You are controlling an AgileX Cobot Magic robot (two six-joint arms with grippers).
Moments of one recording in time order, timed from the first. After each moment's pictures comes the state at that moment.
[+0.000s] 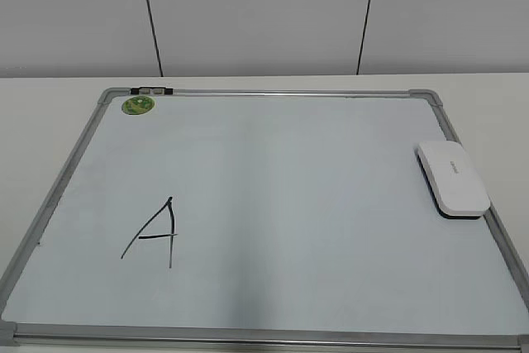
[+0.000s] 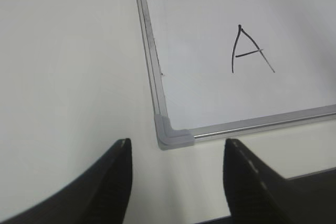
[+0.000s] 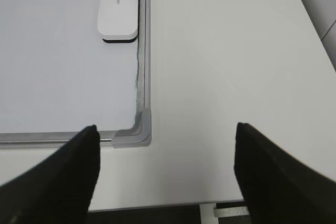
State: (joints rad) left arm -0.01 0.08 -0.51 -0.15 1.10 0.16; right arm 0.00 0.04 -0.49 -0.09 1.14 0.02
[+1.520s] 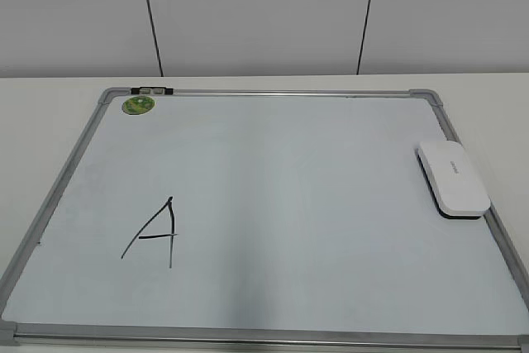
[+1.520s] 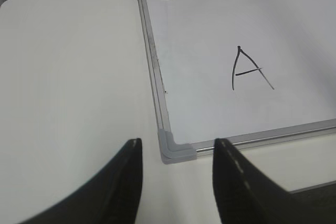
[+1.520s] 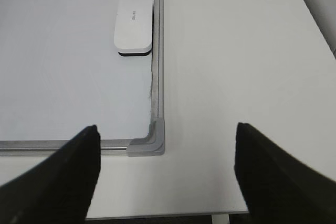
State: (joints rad) left arm -0.01 0.01 -0.51 -0.15 1.10 0.16; right arm 0.00 -0.02 -0.49 -0.05 1.14 0.01
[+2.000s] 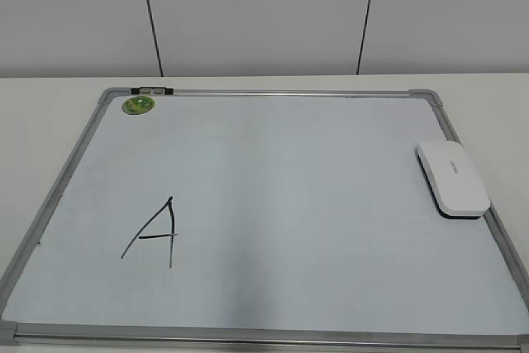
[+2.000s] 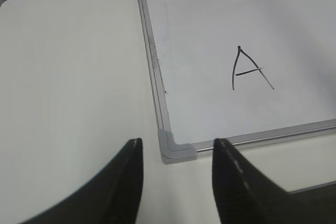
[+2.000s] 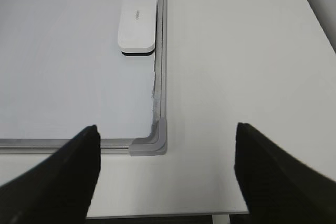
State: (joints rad) left arm -0.01 0.01 -0.51 -0.15 1.10 0.16; right arm 0.00 -0.02 -0.49 -0.04 1.14 0.00
